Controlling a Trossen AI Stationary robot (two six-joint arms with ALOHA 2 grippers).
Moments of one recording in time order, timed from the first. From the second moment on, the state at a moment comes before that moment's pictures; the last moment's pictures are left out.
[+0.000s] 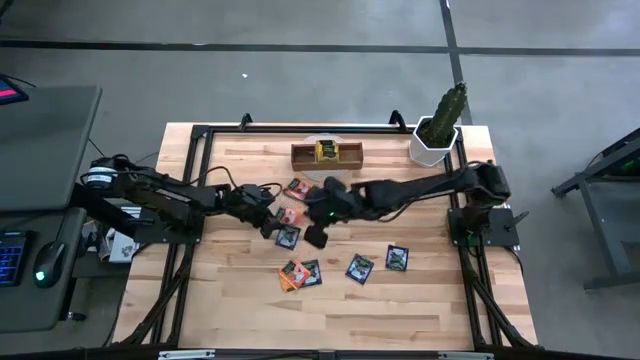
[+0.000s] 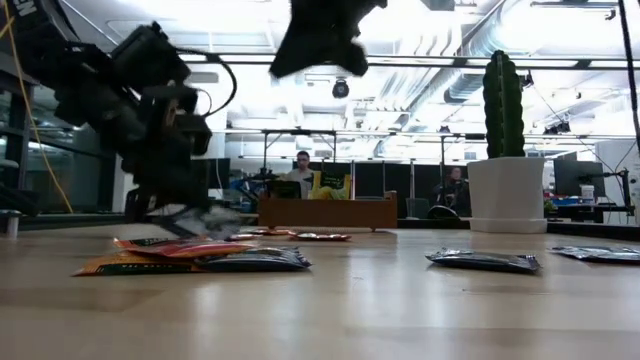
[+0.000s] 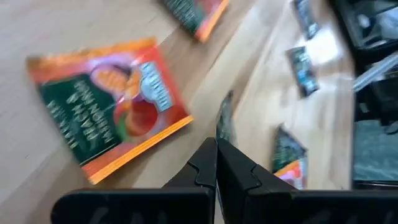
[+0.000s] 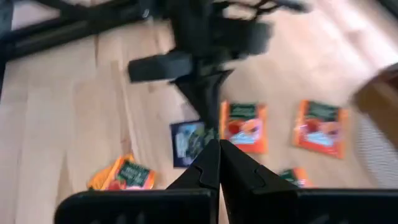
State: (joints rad) left arm 0.09 1.31 0.32 0.35 0.21 -0.82; right arm 0.10 1.83 1.56 -0.47 0.22 0.40
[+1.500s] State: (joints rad) left arm 0.63 1.48 0.61 0.52 0.24 -0.10; right arm 0.01 1.69 1.56 -0.63 0.20 0.44
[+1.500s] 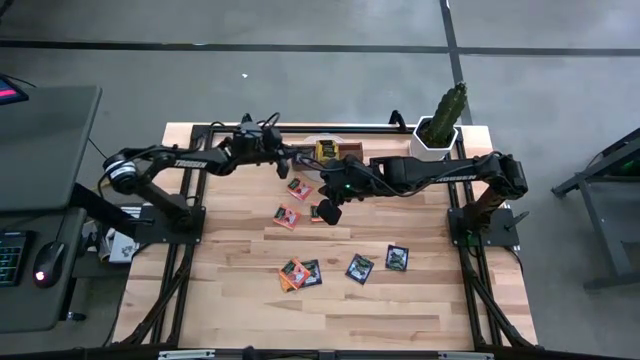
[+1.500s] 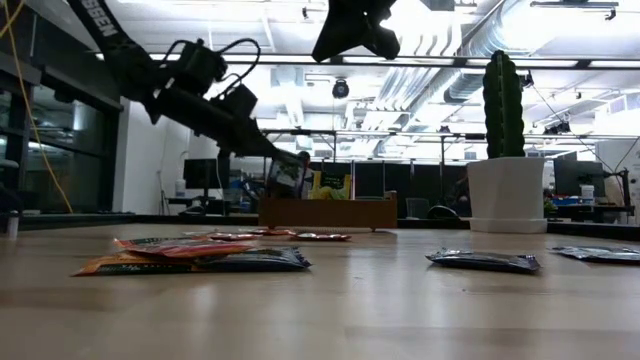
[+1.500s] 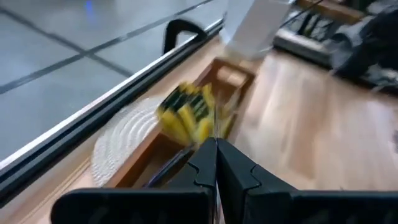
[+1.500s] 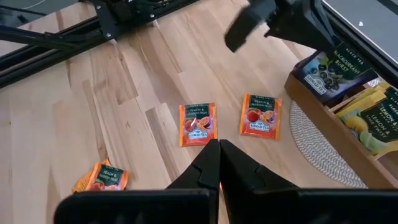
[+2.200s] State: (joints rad) left arm 0.63 1.56 0.68 0.49 0.05 -0.10; right arm 0.01 1.69 1.56 -0.63 0.17 0.41
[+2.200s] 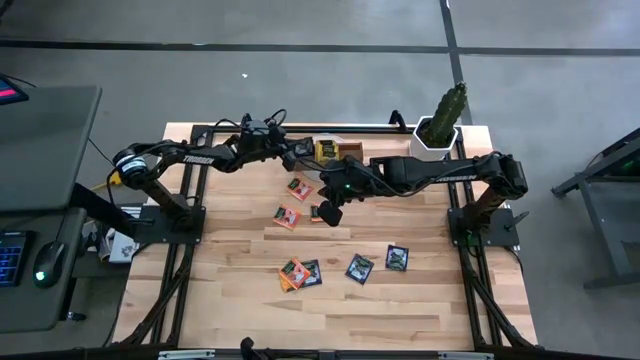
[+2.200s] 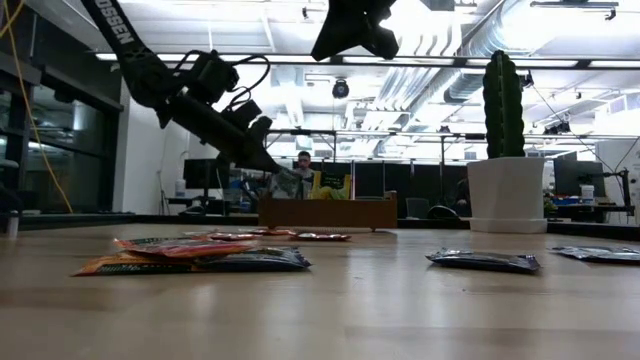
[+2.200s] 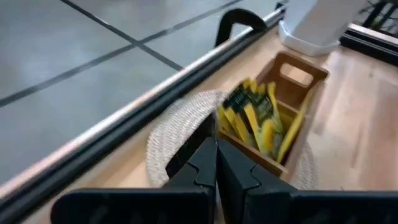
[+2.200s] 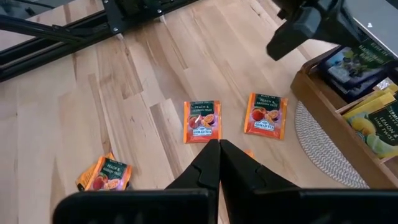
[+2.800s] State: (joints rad) left arm 0.63 1.60 0.69 0.47 0.09 -0.10; right arm 0.01 1.69 1.56 -0.66 0.15 0.40
